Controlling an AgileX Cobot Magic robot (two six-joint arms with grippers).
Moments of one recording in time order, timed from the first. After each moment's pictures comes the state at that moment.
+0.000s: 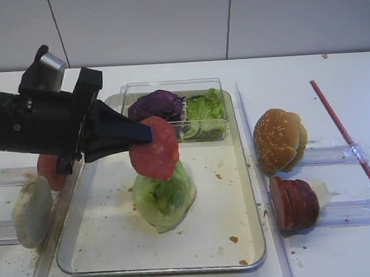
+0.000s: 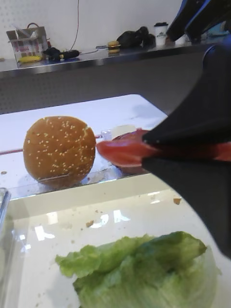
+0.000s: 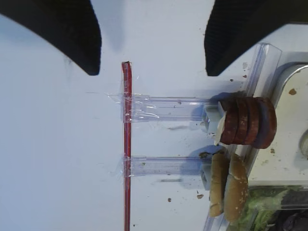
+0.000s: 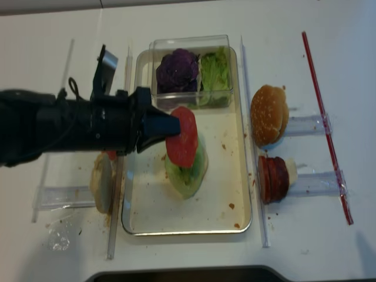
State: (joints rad) left arm -0.15 1.48 -0.73 -1.51 1.00 0.84; right arm -0.03 0.06 -0.47 0.16 1.12 -0.06
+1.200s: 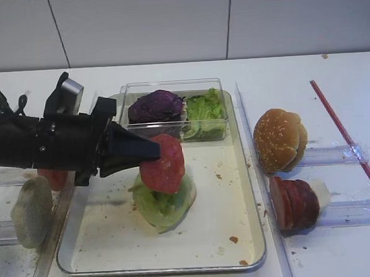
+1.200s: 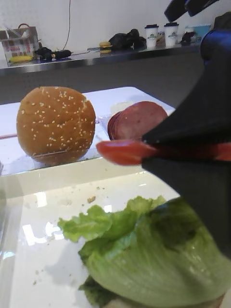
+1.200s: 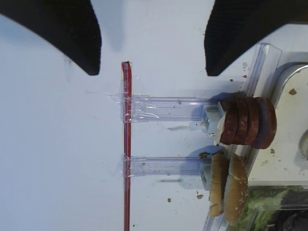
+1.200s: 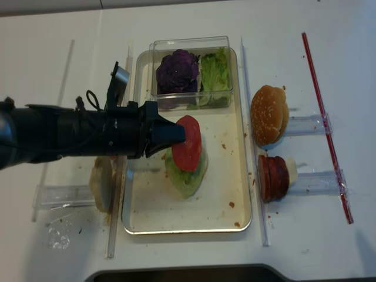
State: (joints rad) left arm -0.15 1.67 -0.73 -1.61 1.05 1.06; right arm -0.03 0.06 -0.47 0.16 1.12 -0.06
